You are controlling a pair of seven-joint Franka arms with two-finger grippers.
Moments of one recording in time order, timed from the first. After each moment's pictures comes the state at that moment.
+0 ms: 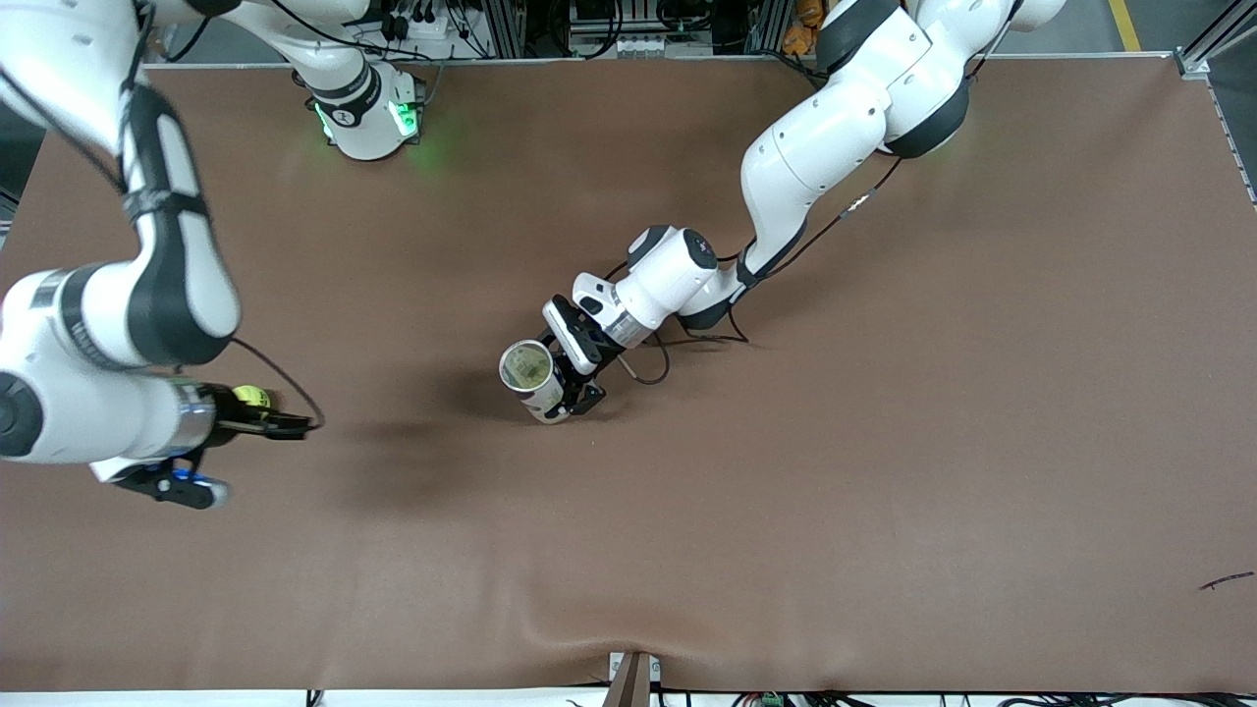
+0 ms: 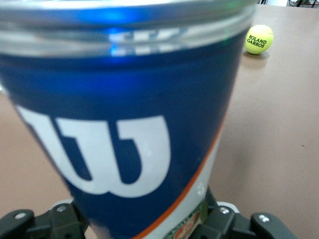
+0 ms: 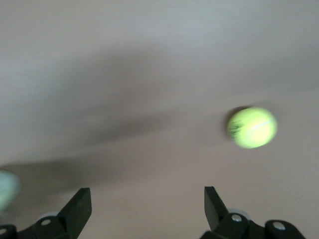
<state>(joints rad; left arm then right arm) -0.52 1.14 -0.52 -1.43 -0.13 3.46 0.67 -0.09 0.60 0.10 -1.35 -0.03 1.66 0.22</state>
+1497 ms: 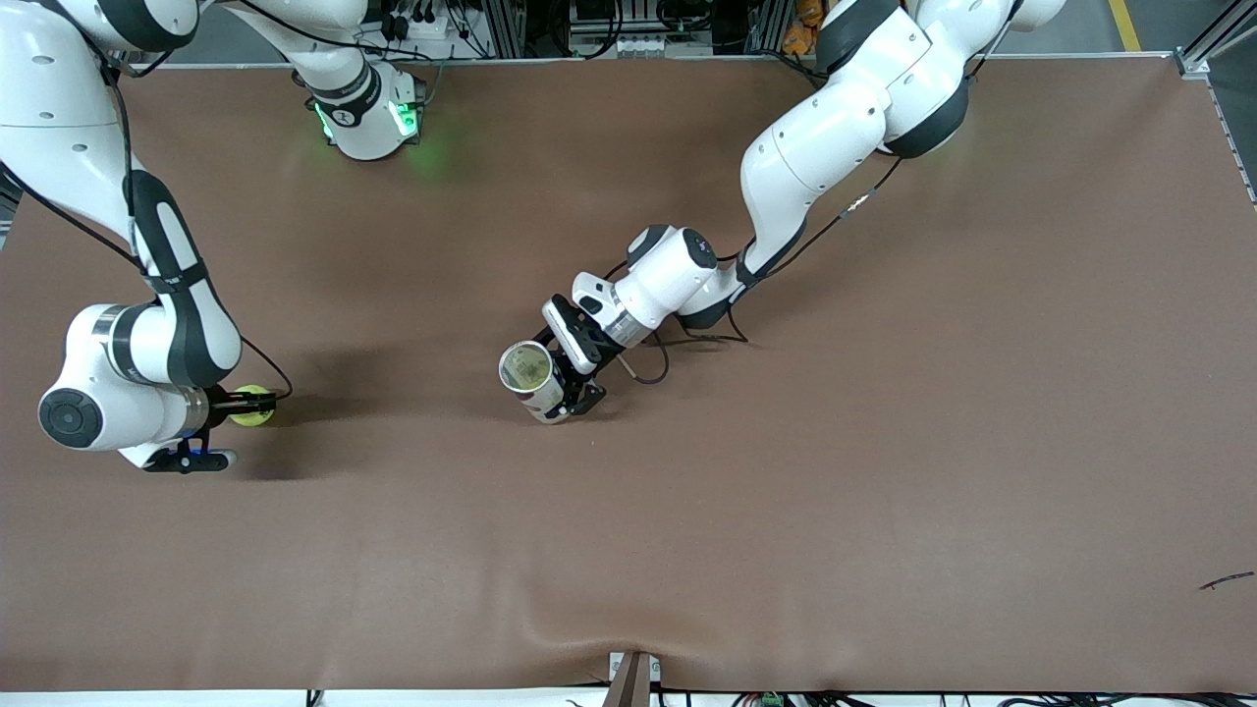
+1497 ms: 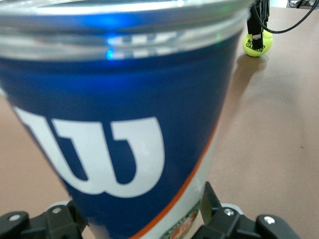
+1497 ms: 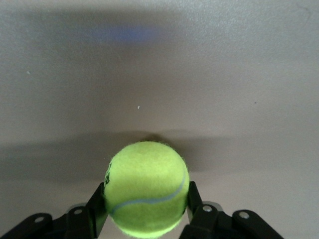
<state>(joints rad) -0.53 1.14 -0.52 -1.43 -0.13 3.46 0.67 -0.26 0.65 0.10 -1.70 -0.18 2.03 -0.07</state>
